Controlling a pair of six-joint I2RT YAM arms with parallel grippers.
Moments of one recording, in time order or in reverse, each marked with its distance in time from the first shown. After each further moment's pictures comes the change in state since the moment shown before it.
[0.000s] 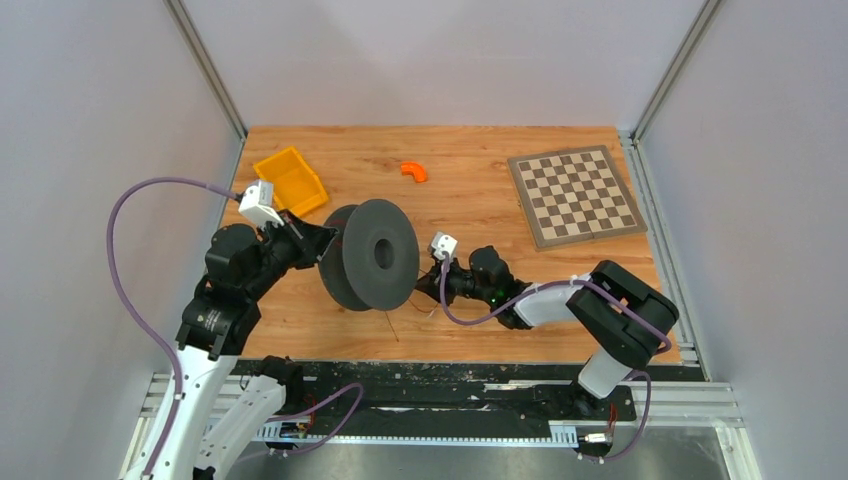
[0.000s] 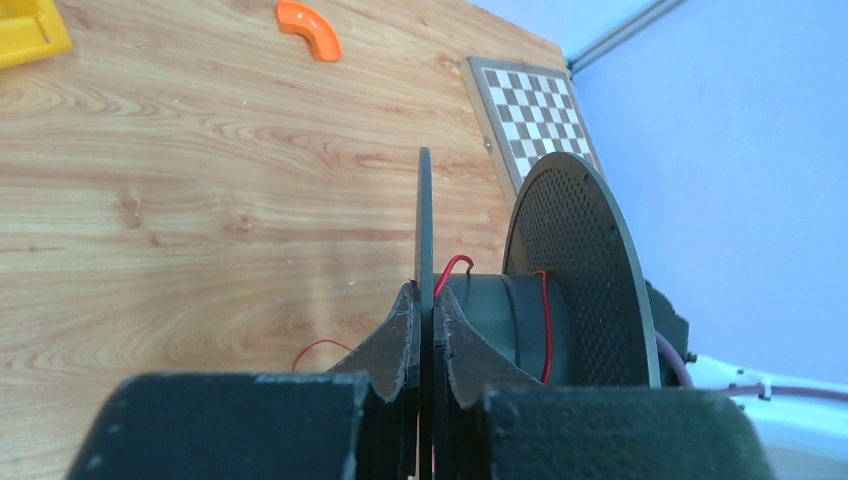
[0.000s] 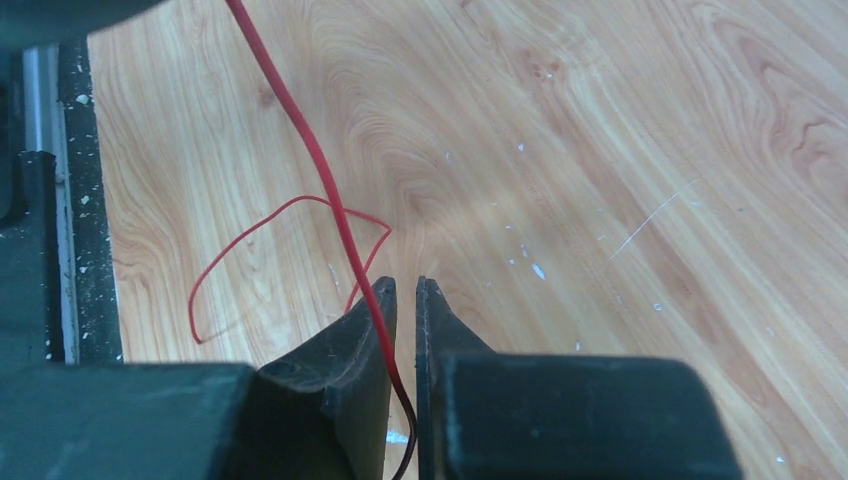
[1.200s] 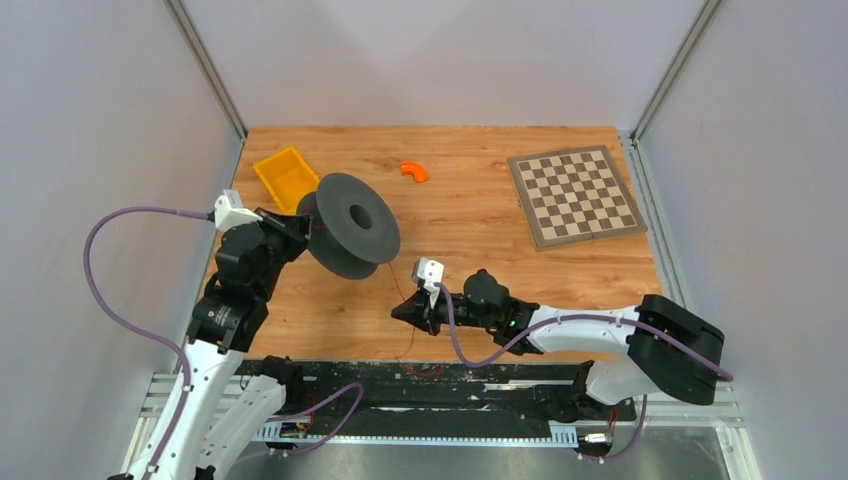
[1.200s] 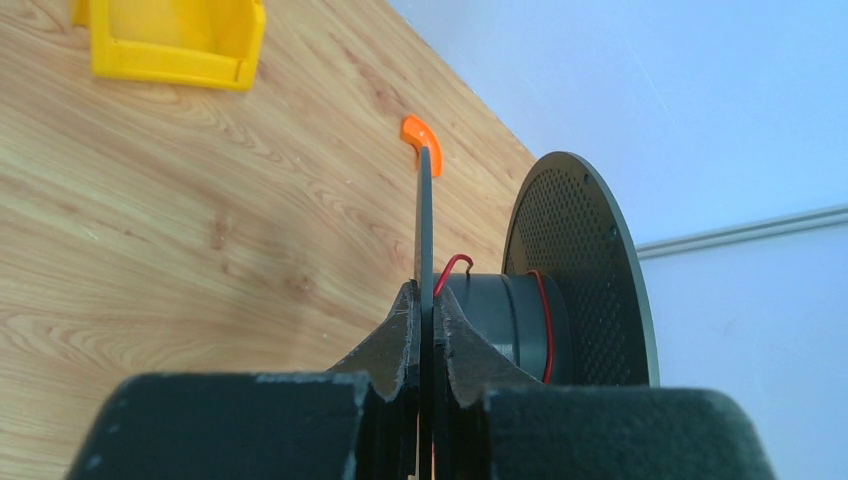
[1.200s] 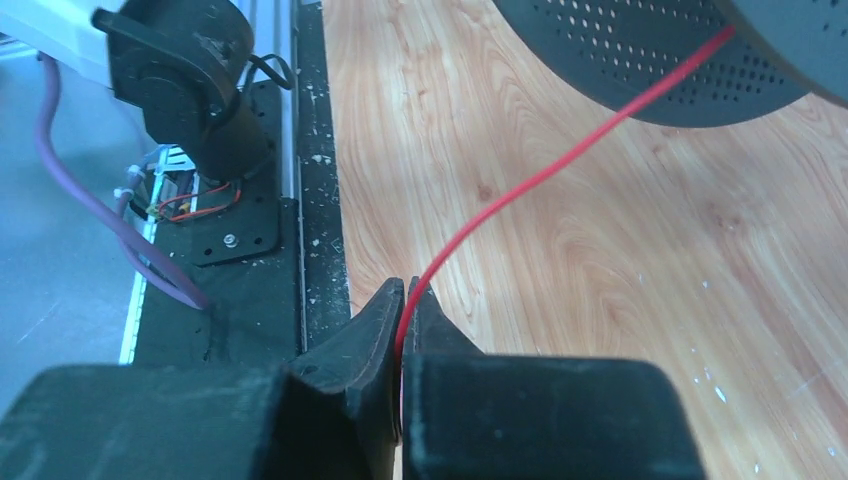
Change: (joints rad) left arm 0.000 0.008 -0.077 0.078 -0.414 -0.277; right arm 0.282 -0.264 -0.008 -0.119 0.082 0.053
